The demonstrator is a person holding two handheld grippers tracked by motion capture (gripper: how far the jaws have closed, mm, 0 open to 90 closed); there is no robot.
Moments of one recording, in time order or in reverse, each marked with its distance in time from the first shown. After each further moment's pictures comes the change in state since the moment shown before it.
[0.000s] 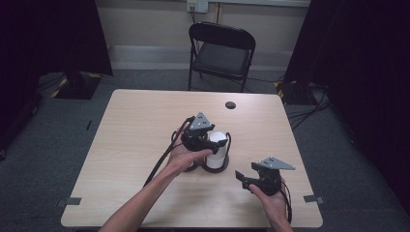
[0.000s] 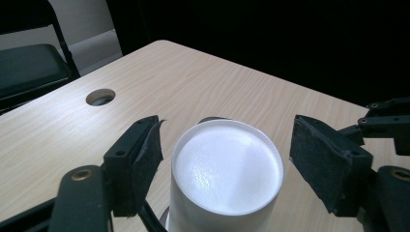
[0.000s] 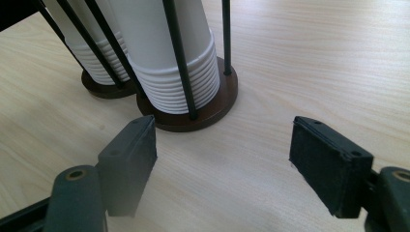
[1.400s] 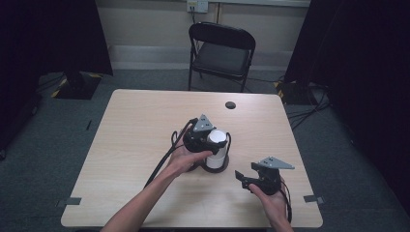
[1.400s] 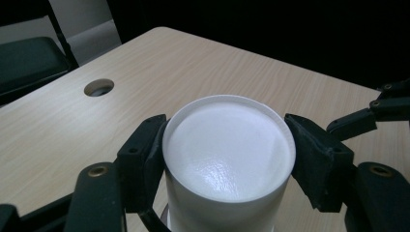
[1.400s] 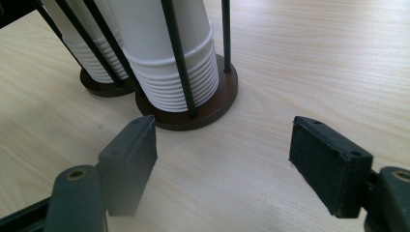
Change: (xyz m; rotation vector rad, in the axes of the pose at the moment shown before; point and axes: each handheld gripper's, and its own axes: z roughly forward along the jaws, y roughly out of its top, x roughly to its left) left arm 0.001 -0.004 0.005 0.025 -0.003 0.018; right arm -0.001 0.000 0.002 0.011 0.002 -0.001
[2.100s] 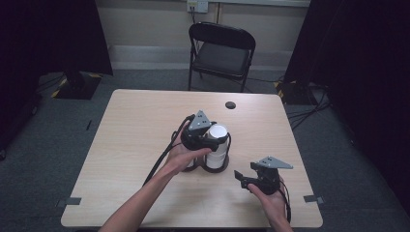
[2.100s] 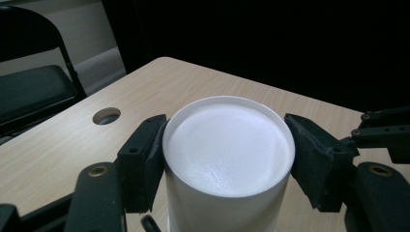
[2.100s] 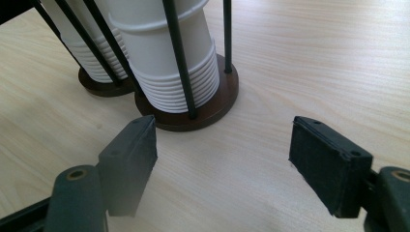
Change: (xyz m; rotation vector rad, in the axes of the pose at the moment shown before) left arm 0.000 0.011 -0.013 -0.096 0.008 0.004; right arm 0.002 0.001 0.002 0.003 -0.005 -0.002
